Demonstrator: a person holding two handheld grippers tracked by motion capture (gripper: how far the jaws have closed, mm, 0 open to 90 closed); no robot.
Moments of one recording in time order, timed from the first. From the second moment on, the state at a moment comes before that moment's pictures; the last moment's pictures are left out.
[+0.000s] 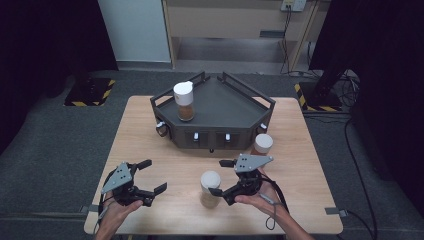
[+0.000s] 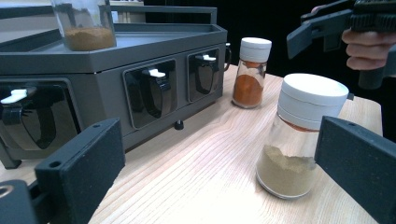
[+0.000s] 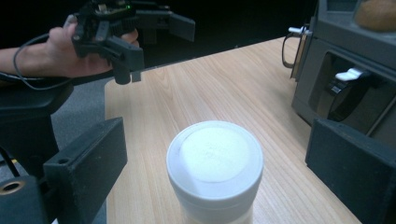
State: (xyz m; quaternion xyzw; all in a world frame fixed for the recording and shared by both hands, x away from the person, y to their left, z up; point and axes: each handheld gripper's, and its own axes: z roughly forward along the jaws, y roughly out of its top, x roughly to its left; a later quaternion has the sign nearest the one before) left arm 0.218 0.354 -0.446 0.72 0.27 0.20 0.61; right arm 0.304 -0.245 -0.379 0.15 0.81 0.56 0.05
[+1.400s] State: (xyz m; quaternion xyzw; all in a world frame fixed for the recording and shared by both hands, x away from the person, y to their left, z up) left arm 0.218 0.354 -0.446 0.72 0.27 0.20 0.61; right arm 0.304 -0.221 -0.409 0.13 0.84 0.53 0.07
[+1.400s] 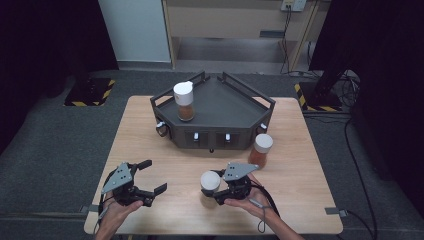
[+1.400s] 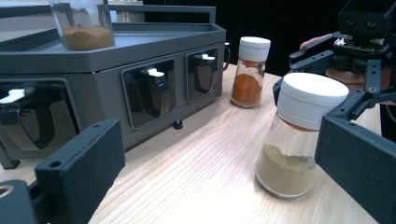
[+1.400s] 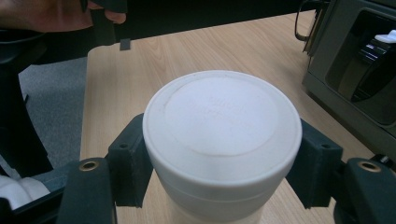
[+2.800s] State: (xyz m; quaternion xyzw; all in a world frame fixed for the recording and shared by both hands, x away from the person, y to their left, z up) left arm 0.222 0.353 -0.445 0.73 0.27 0.19 0.61; right arm 0.330 -0.237 -0.320 0.13 0.84 0.53 0.06
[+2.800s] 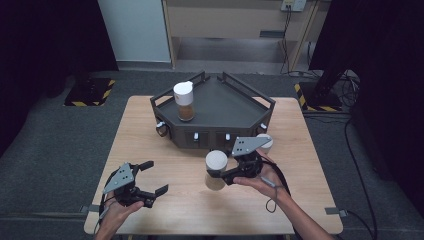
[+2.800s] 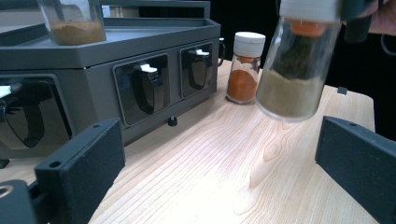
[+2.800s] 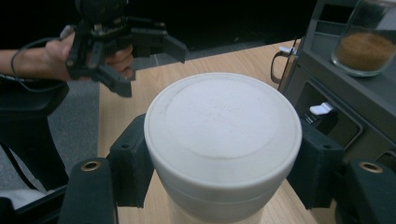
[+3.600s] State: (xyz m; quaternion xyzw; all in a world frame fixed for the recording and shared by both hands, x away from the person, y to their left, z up) left arm 0.223 0.353 -0.445 0.73 0.26 0.18 0.60; right arm 0.356 -0.233 -0.261 0.16 0.83 0.53 0.06
